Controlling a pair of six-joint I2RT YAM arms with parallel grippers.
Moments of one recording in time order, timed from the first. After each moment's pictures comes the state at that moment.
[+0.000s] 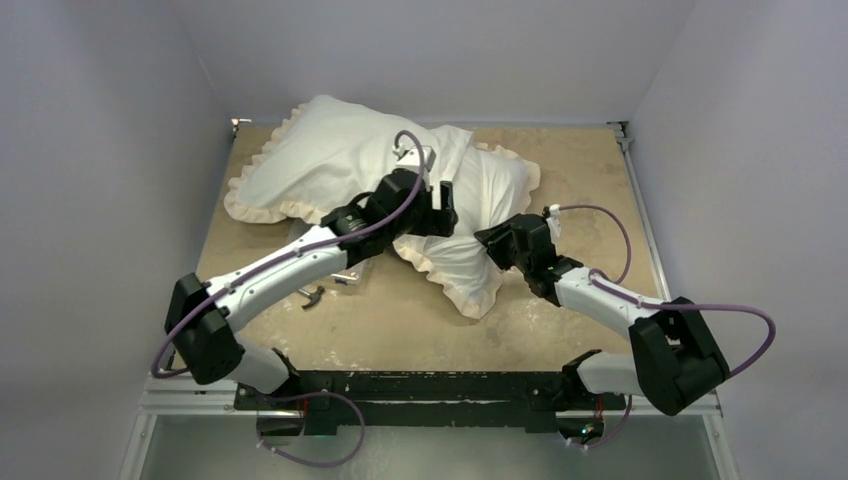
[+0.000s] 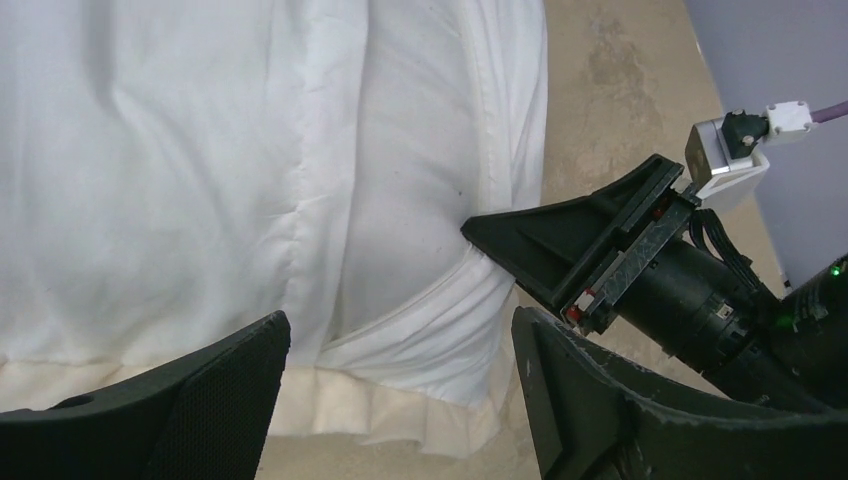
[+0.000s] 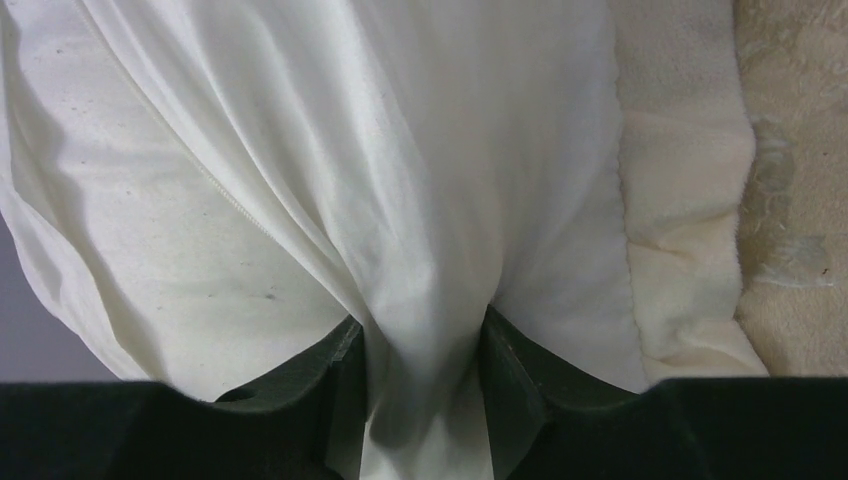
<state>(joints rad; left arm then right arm) -0.82 1.42 1.23 -0.35 -0.21 -0.55 0.49 1.29 0.58 0.10 0.16 1.30</state>
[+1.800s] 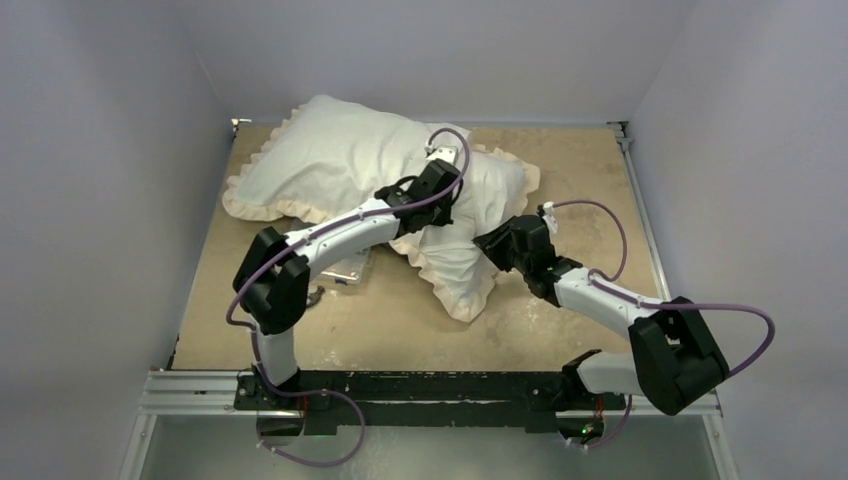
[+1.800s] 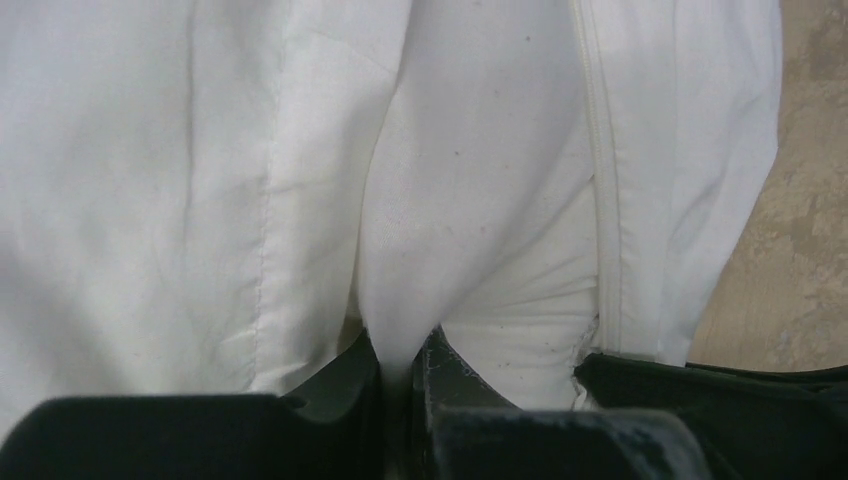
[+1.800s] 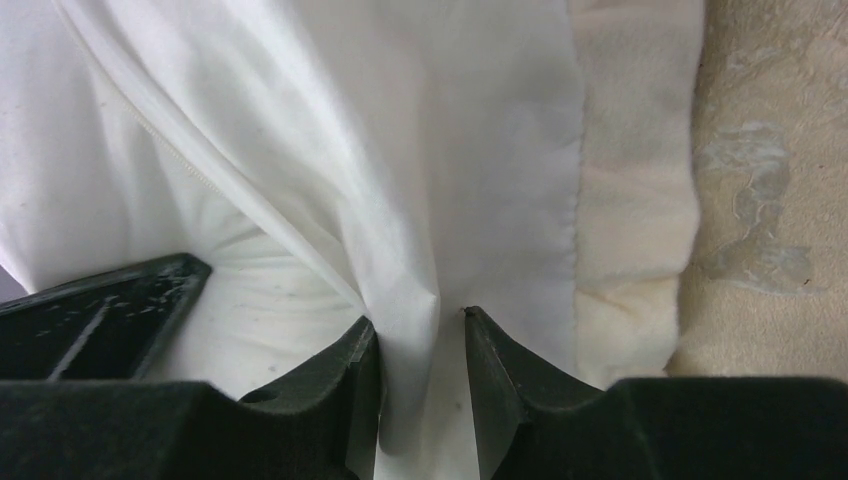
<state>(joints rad) -0.80 1.87 1.52 -0.41 -0.35 -0.48 0.49 1.29 0.57 0.11 0.13 1.19</state>
